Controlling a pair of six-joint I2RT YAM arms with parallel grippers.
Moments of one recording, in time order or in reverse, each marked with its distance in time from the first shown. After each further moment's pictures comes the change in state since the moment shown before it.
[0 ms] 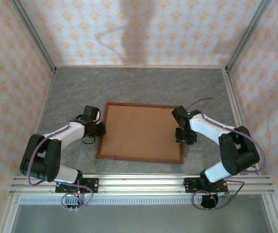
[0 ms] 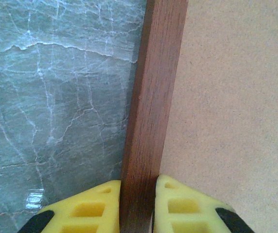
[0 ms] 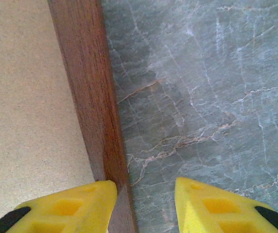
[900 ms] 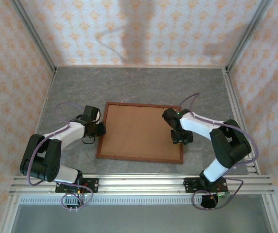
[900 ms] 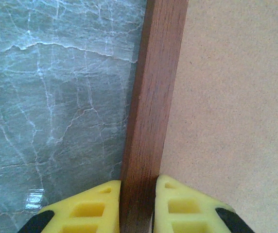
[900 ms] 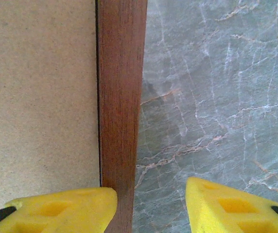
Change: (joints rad) left arm 0.000 0.001 0.000 0.000 0.000 0.000; right arm 0.129 0.114 0.076 -0.061 0.164 -0.040
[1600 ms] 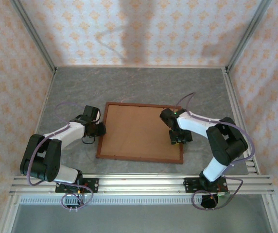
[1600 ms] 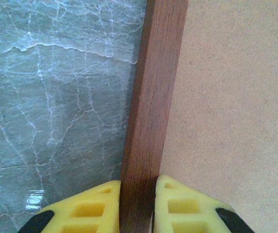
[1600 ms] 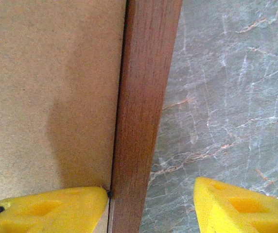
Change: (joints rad) left arm 0.000 0.001 0.000 0.003 0.000 0.000; right arm 0.019 0.039 0.031 -0.012 0.010 -0.029
